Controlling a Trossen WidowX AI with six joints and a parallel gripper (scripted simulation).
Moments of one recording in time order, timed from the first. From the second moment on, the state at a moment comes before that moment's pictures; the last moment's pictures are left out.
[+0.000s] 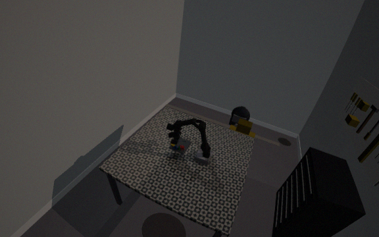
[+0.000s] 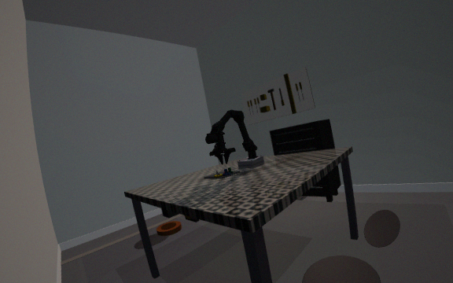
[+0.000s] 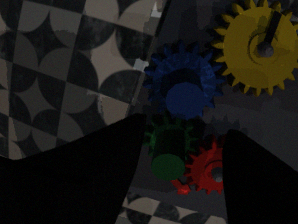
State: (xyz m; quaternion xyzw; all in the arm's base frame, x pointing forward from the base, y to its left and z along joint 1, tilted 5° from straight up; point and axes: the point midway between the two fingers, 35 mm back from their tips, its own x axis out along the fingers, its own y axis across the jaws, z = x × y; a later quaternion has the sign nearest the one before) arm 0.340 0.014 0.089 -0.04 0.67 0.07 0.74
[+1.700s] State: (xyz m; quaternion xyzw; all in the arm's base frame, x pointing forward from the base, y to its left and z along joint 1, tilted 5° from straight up) arm 0.330 0.012 0.133 -0.04 0.67 0.07 0.74
